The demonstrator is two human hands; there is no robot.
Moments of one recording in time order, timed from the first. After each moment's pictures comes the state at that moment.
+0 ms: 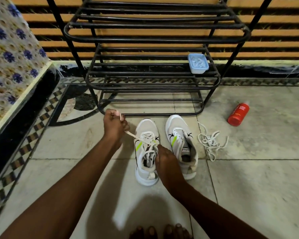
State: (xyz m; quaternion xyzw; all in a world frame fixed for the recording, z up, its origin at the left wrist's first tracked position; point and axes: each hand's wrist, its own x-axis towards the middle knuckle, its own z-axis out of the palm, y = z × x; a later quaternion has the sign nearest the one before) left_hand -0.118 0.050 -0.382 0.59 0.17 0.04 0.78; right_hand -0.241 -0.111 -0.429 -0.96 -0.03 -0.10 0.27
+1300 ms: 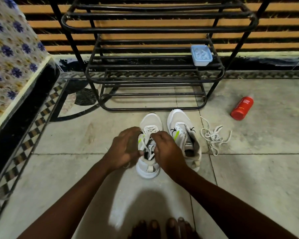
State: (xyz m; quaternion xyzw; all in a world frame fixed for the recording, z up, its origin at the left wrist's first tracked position) left_hand -0.183 0.093 -0.433 0.89 -0.21 -0.07 0.41; right_hand -0.224 -0.119 -0.422 -0.94 -0.11 -0.08 0.30
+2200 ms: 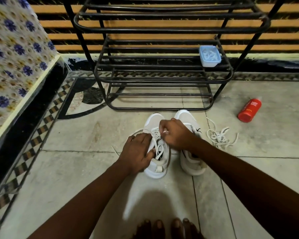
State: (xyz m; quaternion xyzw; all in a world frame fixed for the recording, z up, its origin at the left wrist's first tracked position) left_hand -0.194 0.060 -0.441 0.96 -0.25 0.00 0.15; right_hand -0.153 -0.144 -0.393 -0.94 -0.21 0.03 0.26
